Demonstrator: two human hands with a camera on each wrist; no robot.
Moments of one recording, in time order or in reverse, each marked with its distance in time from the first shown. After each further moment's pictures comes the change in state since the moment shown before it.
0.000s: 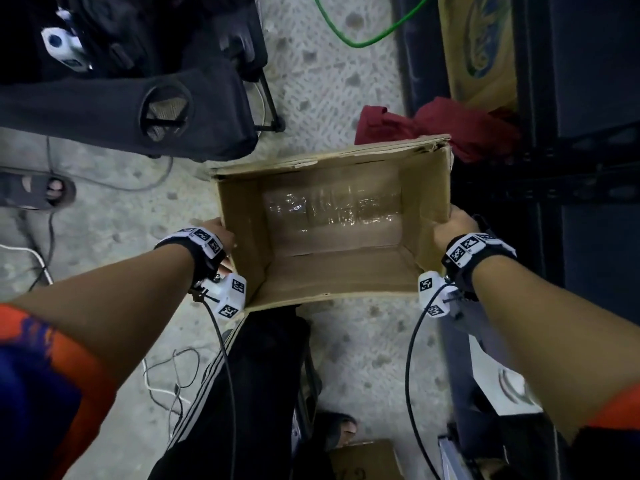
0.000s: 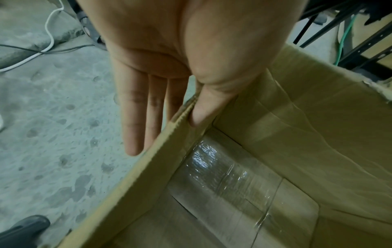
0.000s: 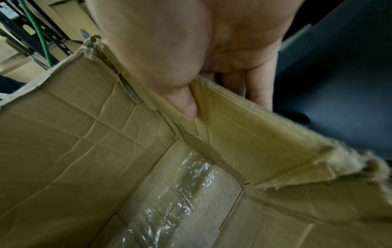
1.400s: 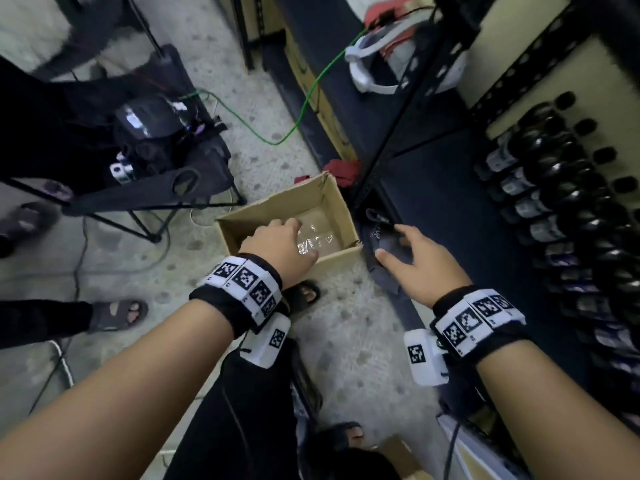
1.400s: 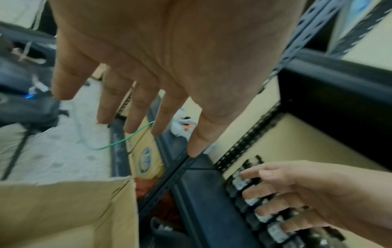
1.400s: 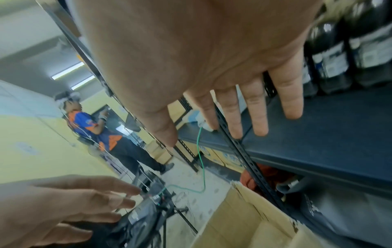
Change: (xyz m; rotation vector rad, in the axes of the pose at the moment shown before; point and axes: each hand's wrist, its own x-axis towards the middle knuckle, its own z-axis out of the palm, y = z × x) left_hand -0.407 -0.046 0.035 0.825 0.265 0.976; right_hand -0.418 0.087 -0.126 0.028 0.215 -0.344
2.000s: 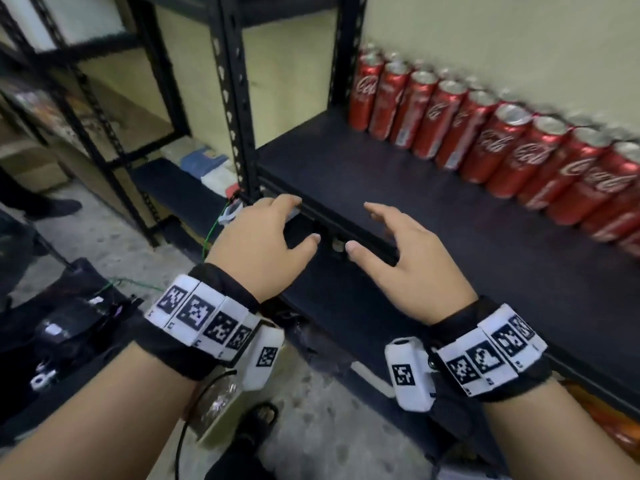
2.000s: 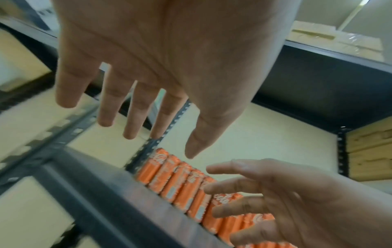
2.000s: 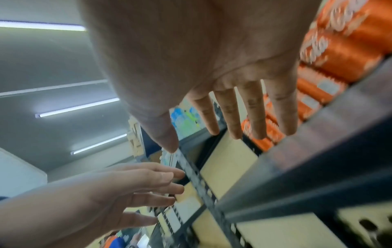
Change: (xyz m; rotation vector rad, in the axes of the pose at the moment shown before) left_hand -0.202 0.226 -0.200 0.000 0.468 0.746; right_hand -0.255 -0.030 -0.232 0.175 0.706 -0.194
